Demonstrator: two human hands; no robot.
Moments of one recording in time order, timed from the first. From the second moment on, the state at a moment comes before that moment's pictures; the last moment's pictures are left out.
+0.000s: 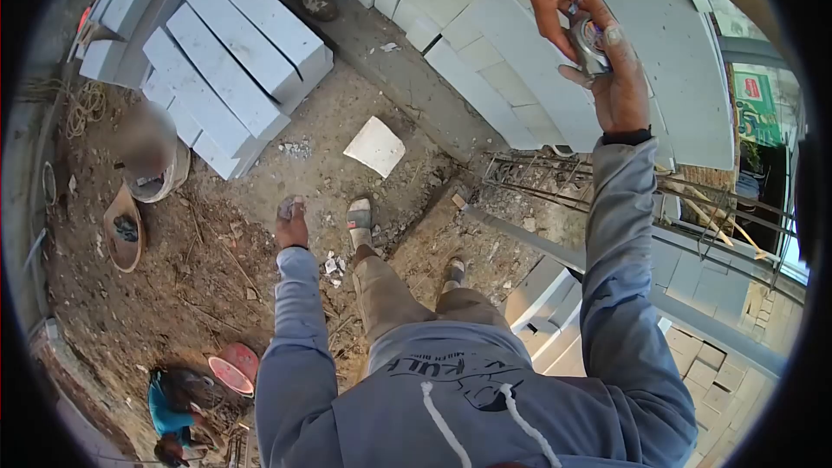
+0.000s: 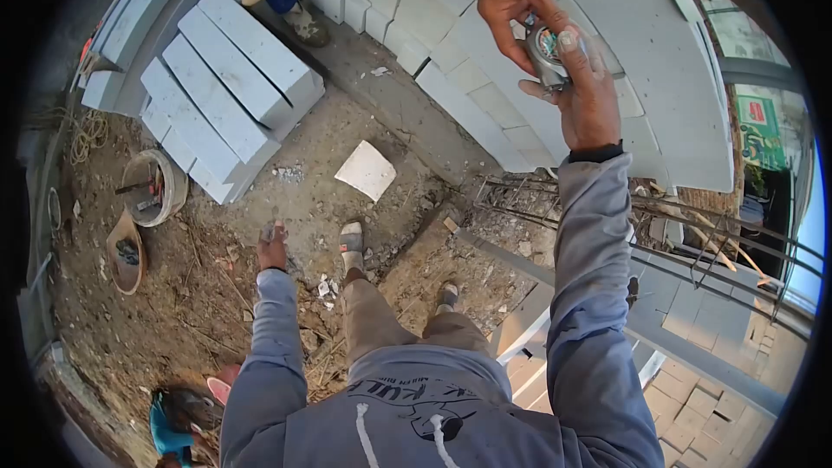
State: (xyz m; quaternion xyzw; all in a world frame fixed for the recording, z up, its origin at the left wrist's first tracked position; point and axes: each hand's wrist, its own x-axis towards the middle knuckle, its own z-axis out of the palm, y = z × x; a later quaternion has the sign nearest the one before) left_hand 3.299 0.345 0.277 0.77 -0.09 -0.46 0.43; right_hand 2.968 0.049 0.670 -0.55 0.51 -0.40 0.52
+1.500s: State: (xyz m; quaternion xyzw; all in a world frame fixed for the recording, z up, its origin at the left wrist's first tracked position) left_hand 3.176 0.321 0.193 0.63 -0.07 -0.67 0.39; right_hand 2.923 0.287 0.208 0.06 0.50 -0.44 0.74
